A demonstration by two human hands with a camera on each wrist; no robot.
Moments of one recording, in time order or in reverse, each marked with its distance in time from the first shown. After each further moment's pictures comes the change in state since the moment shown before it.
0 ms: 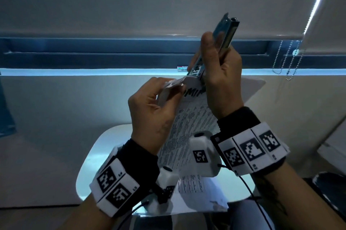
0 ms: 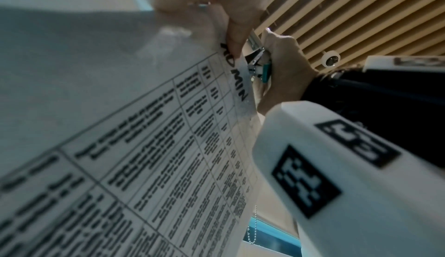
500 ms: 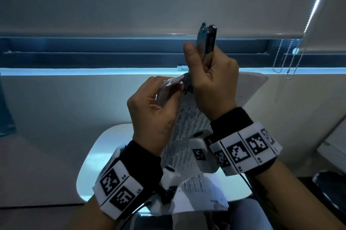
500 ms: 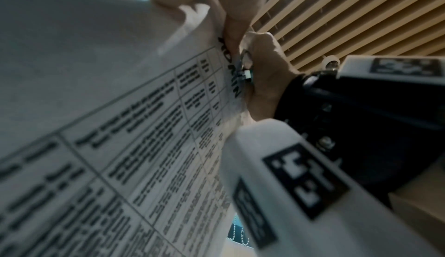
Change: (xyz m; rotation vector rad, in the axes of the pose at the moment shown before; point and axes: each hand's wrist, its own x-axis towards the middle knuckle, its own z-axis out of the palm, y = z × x) left_hand -0.003 0.003 0.002 0.030 0.054 -0.002; right_hand -0.004 0.014 0.003 -0.316 0.070 -0.161
